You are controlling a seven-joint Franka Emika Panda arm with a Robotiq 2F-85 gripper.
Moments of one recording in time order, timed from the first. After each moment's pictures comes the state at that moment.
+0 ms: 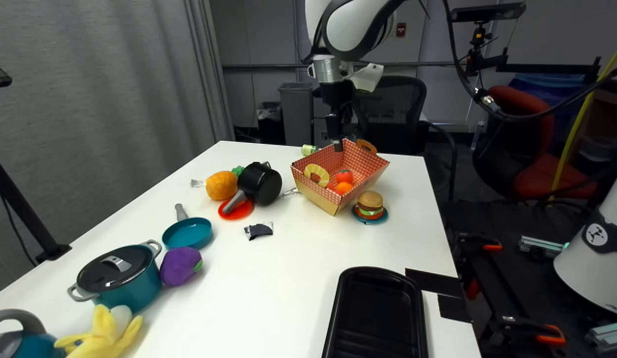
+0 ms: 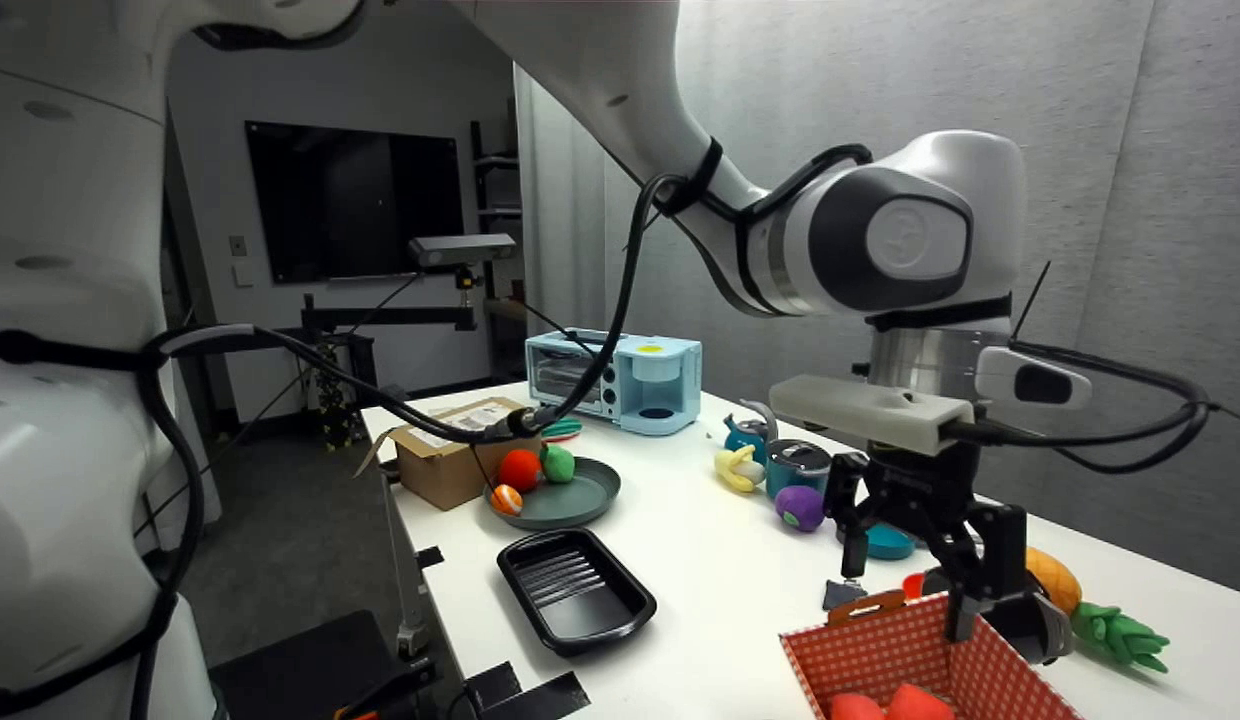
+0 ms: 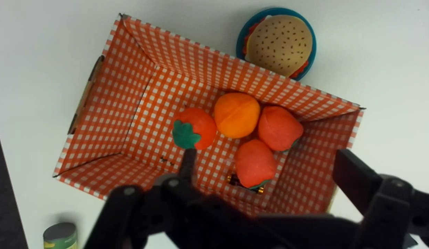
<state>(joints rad) -0.19 0.22 -0.26 -2.05 -0.10 2.17 -0.15</state>
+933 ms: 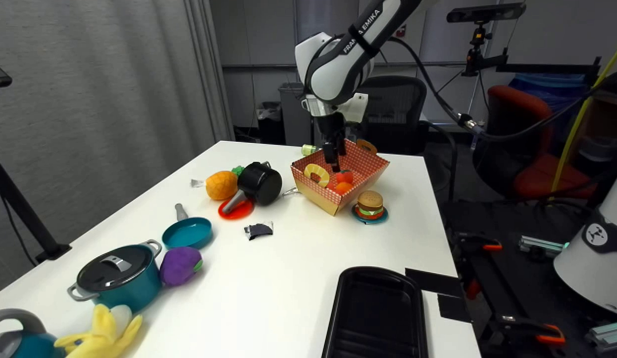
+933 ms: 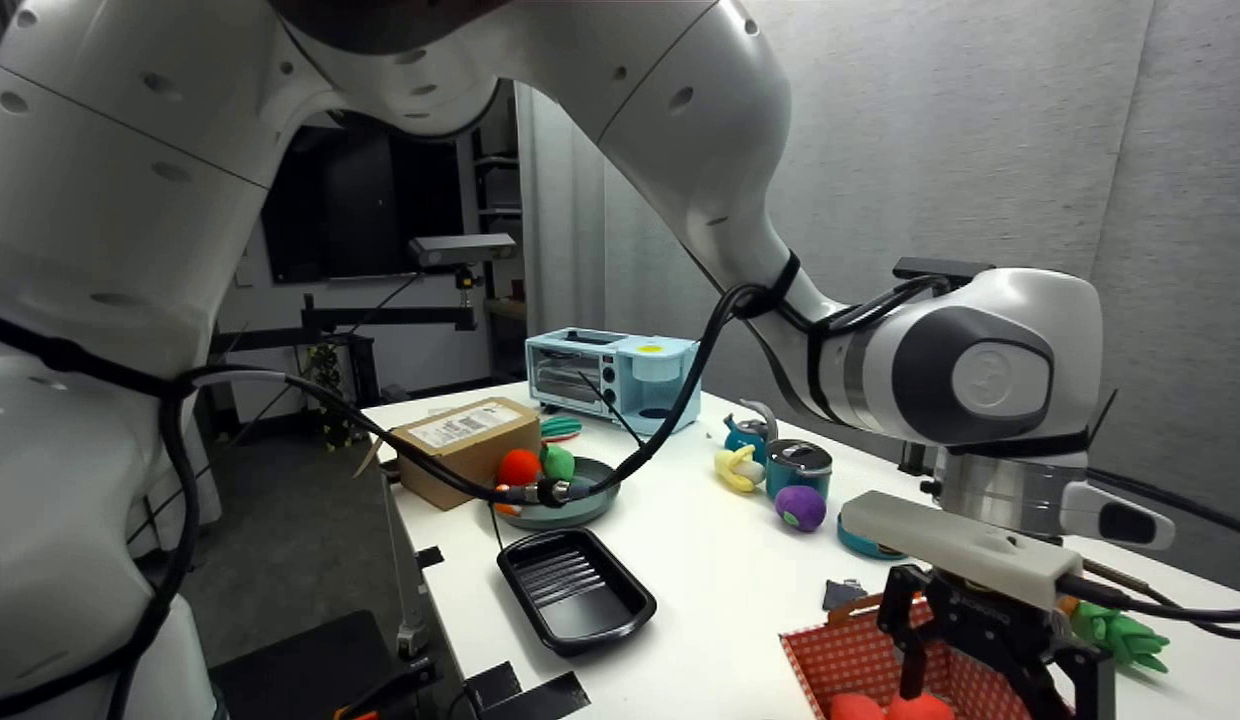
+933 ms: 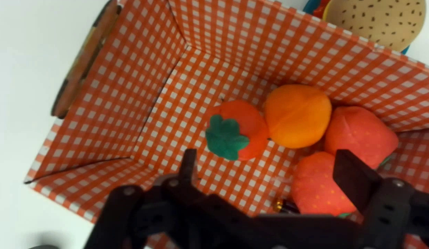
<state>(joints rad) -0.26 0.49 -0.25 -1.89 -0.11 2.22 -0.25</state>
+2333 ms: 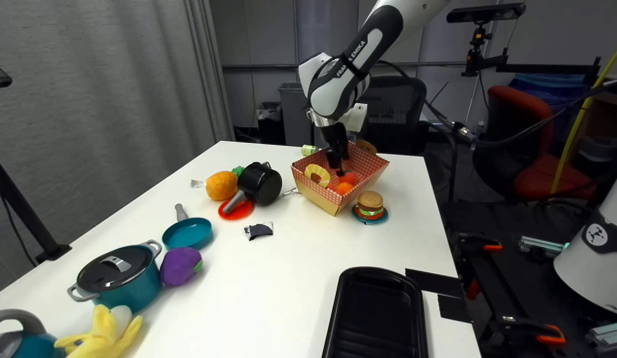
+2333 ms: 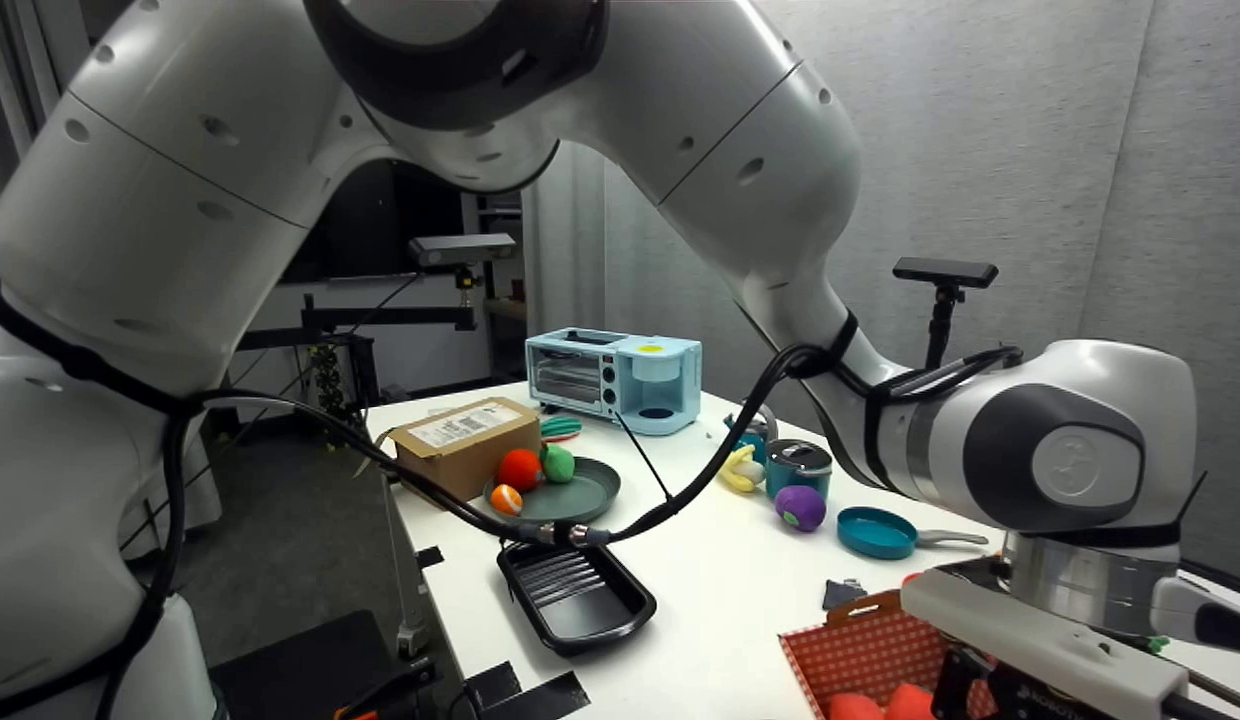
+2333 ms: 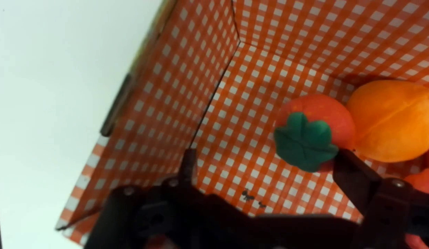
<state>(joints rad) -0.34 0.64 -0.25 -1.77 -0.13 2.22 -0.27</state>
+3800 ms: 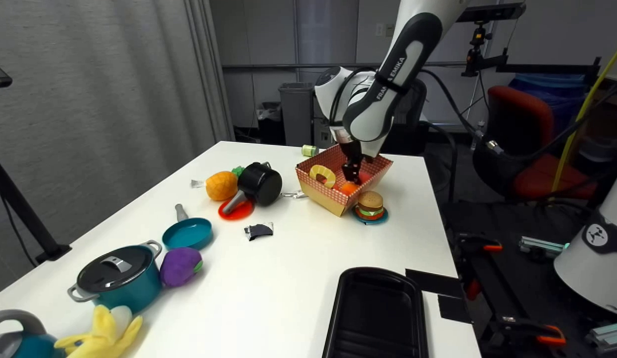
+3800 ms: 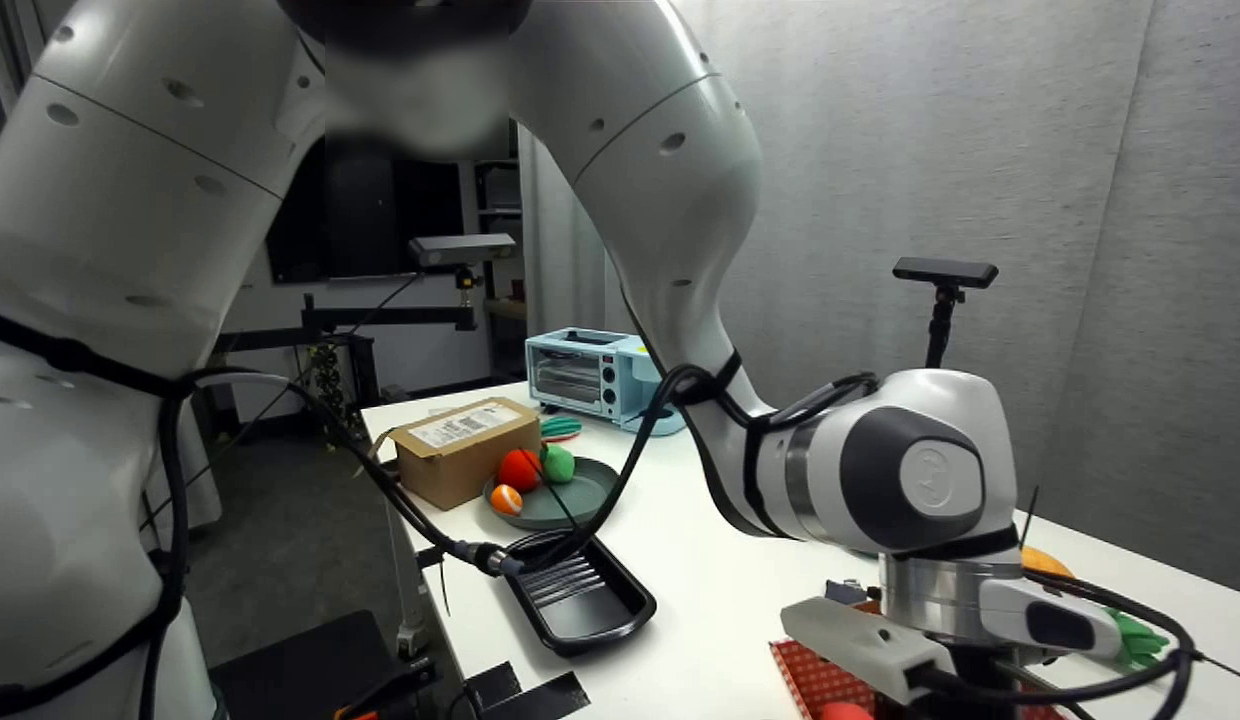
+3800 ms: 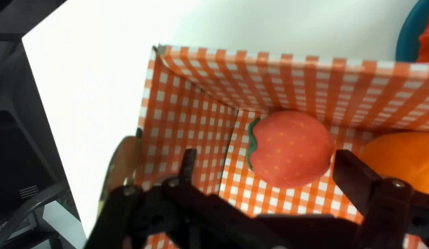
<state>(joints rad) -0.12 0.52 -0.43 -2.10 -0.38 2.43 0.28</state>
